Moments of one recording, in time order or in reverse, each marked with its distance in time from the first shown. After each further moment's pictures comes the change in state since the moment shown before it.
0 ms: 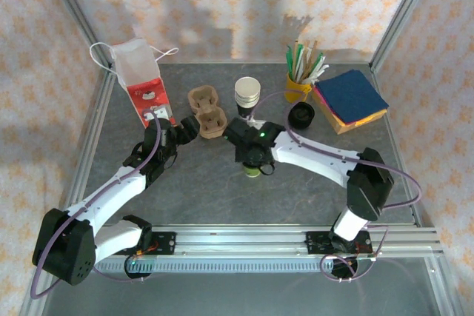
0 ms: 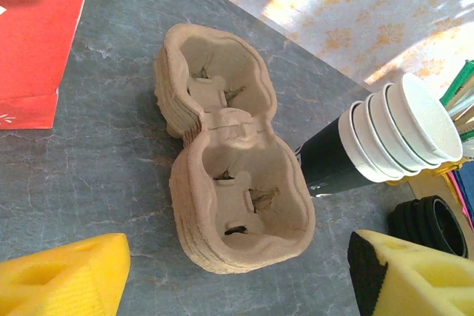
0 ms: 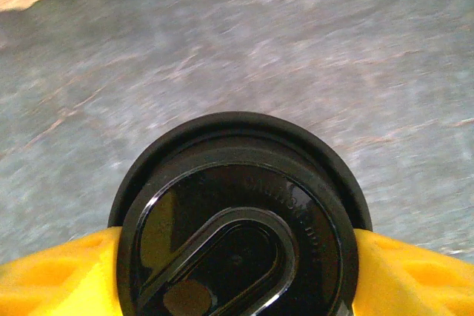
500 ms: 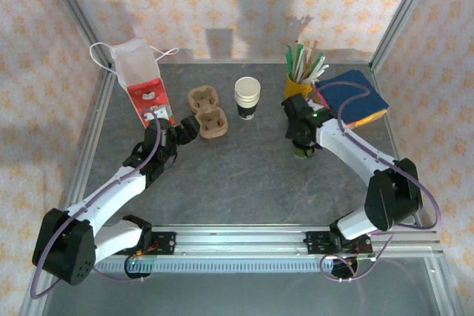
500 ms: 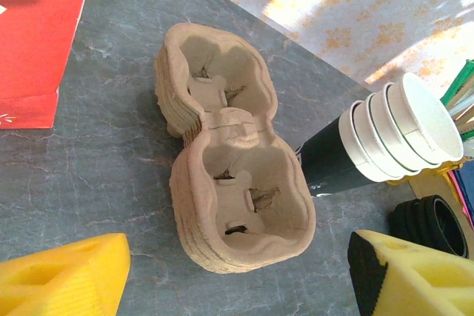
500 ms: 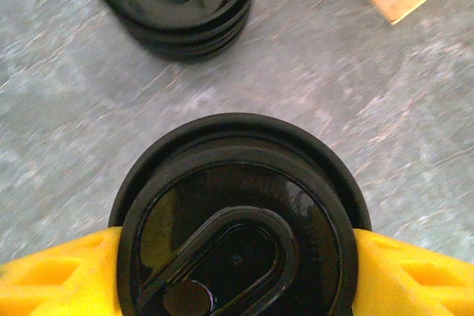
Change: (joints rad) left arm 0.000 0.000 0.000 -0.003 0.000 0.000; right arm -0.481 -0.169 -0.188 0.085 0.058 -0.182
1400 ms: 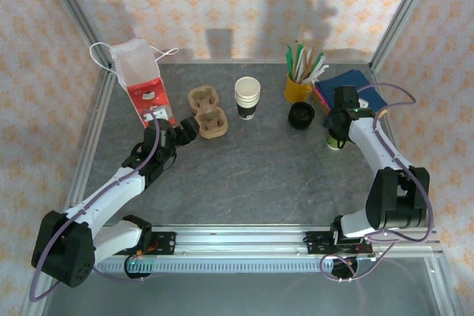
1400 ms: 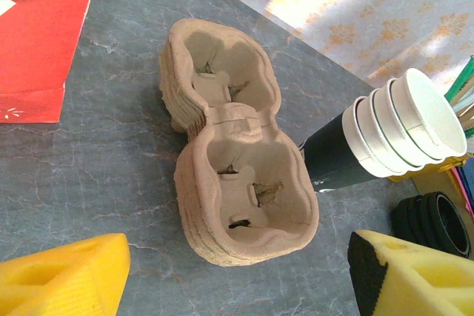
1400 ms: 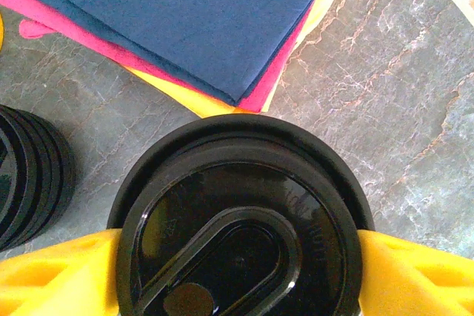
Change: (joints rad) left arm 0.000 -0.016 0.000 -0.027 0.000 0.000; right arm -0.414 -0.026 -0.072 0.185 -0.074 -0.186
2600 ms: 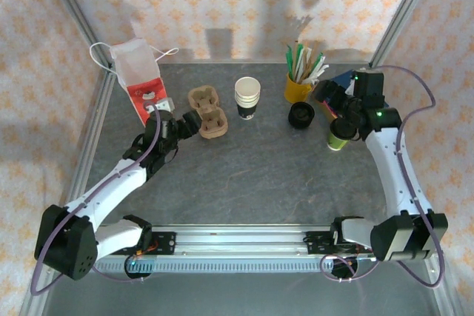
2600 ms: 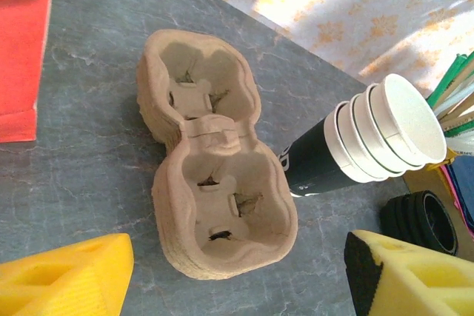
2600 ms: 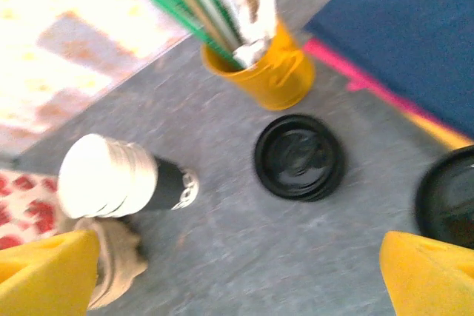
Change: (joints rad) left arm 0.000 0.067 0.114 -0.068 0.032 0.024; right arm 0.010 -0.238 0.144 0.034 -0.513 0.034
